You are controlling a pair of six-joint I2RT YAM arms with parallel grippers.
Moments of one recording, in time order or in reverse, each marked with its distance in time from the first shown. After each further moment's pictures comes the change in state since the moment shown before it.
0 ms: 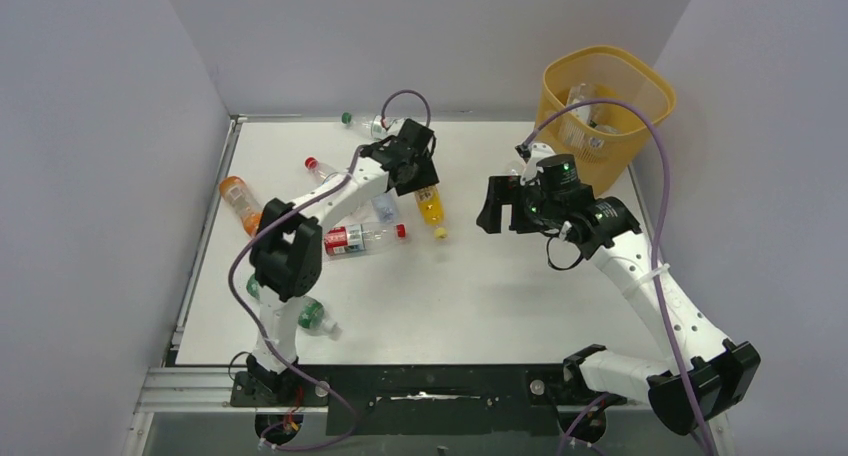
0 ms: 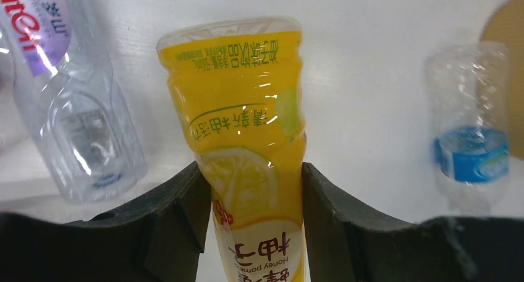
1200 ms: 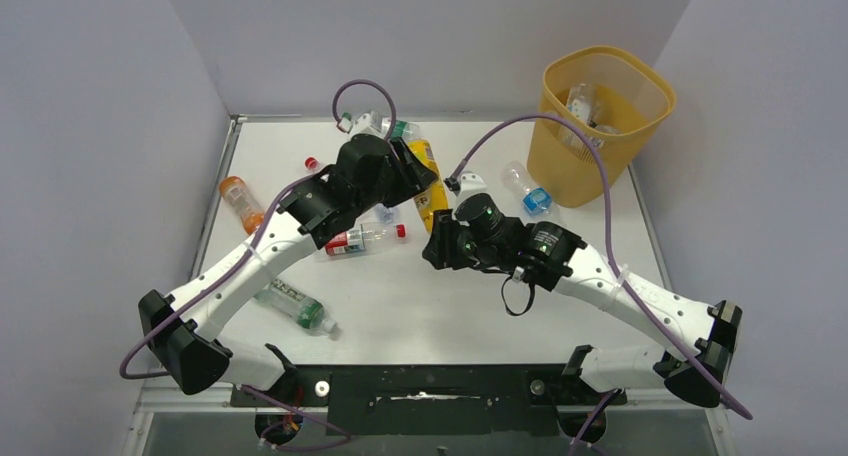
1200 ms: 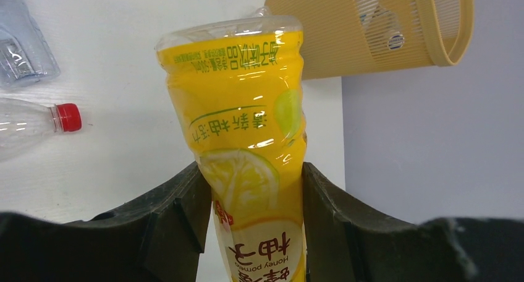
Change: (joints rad) left arm -0.143 -0.765 -0.440 0.137 0.077 -0.152; right arm 0.544 0.075 0.026 0.103 0.264 0.312
